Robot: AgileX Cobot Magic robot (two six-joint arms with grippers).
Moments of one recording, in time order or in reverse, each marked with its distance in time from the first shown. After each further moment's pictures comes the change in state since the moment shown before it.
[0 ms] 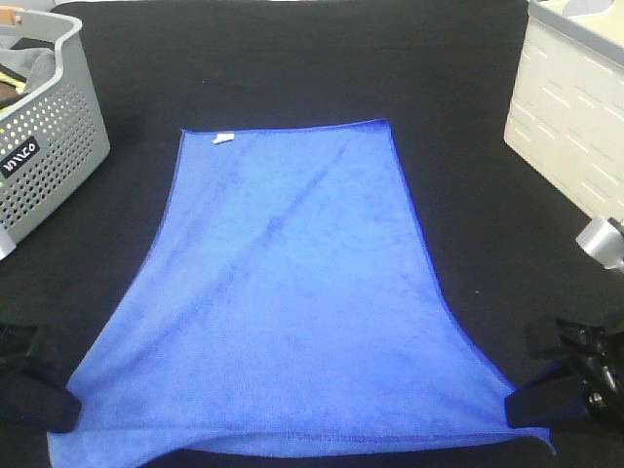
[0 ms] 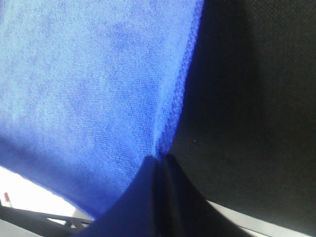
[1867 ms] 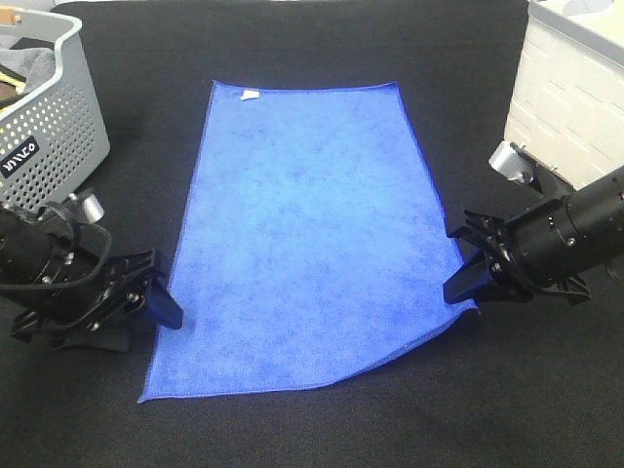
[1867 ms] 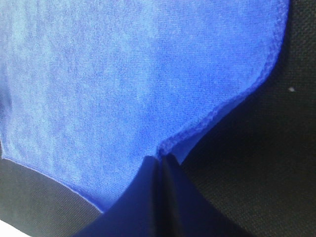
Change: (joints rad) left arm 0.000 0.563 -0.287 -0.326 -0.232 0.250; right arm 0.000 0.561 -0.402 0.158 -0.104 -0.257
